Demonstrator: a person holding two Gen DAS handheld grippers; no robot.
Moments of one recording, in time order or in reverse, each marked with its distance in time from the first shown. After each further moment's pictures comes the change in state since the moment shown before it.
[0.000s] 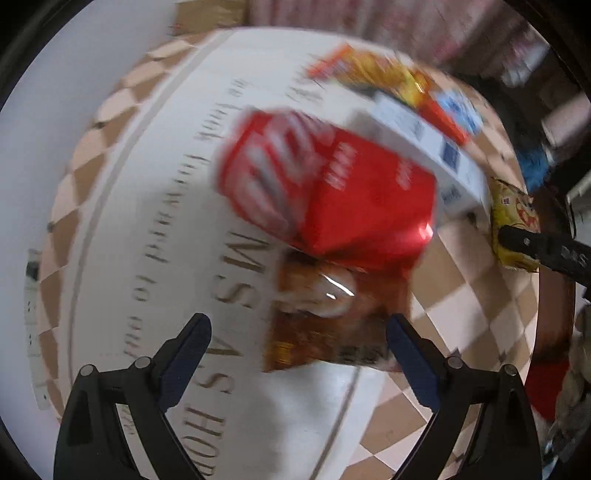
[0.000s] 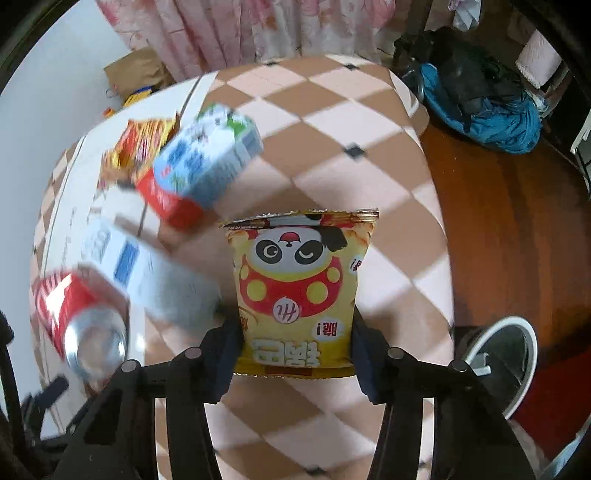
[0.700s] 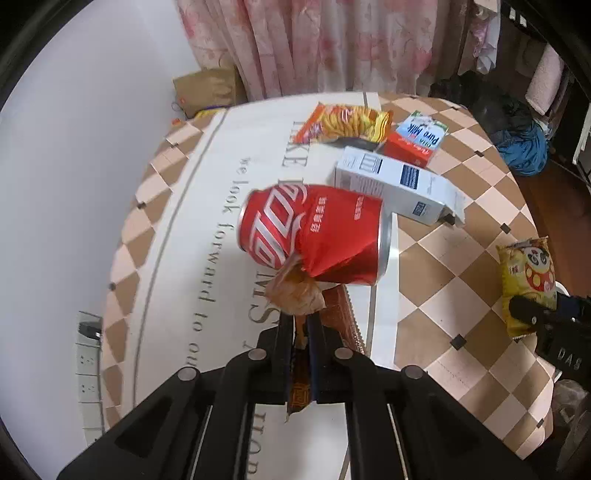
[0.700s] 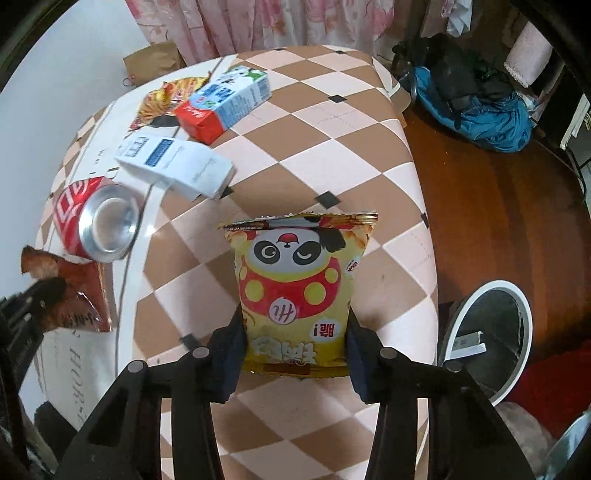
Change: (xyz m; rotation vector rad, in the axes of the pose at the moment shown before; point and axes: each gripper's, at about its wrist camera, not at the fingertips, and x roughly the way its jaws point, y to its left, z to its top) left arm -0.072 -0.029 -0.038 0.159 -0.244 0.195; right arm -0.036 -0.007 -0.094 -0.041 -0.061 0.002
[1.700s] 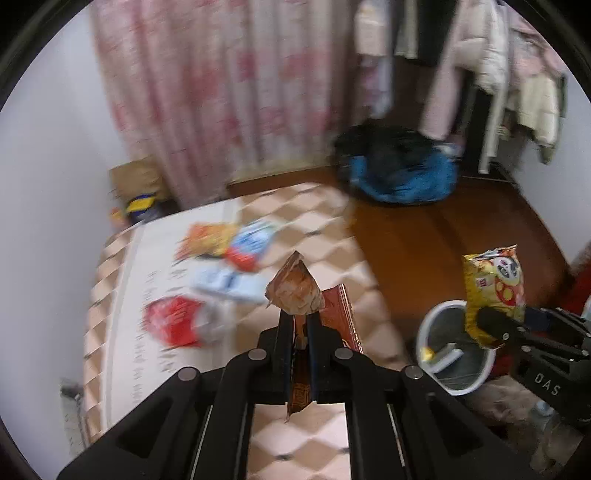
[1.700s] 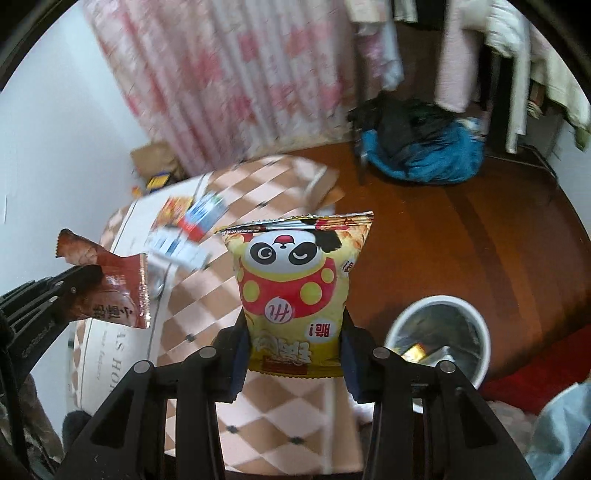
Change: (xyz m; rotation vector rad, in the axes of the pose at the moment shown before) left arm -0.141 -0.136 0.043 0.180 -0.225 -0.251; right arm -0.175 -0.114 -0.055 0.150 -0.312 0.039
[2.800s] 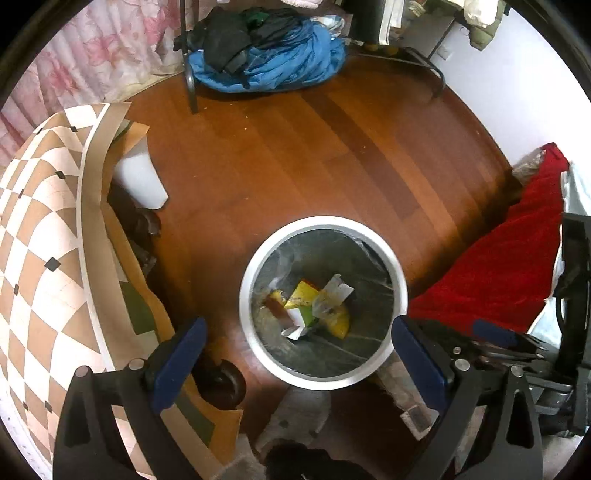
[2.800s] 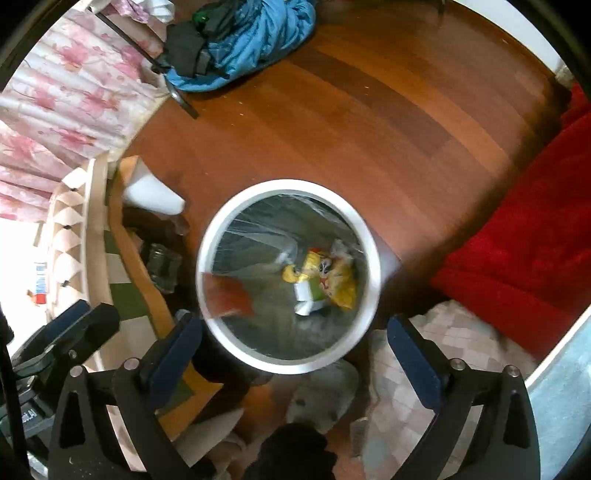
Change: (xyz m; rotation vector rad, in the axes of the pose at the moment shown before) left arm 0.191 -0.259 -0.033 0.182 0.398 -0.275; right arm 0.114 -0.343 -0.111 0.569 0.319 -0.104
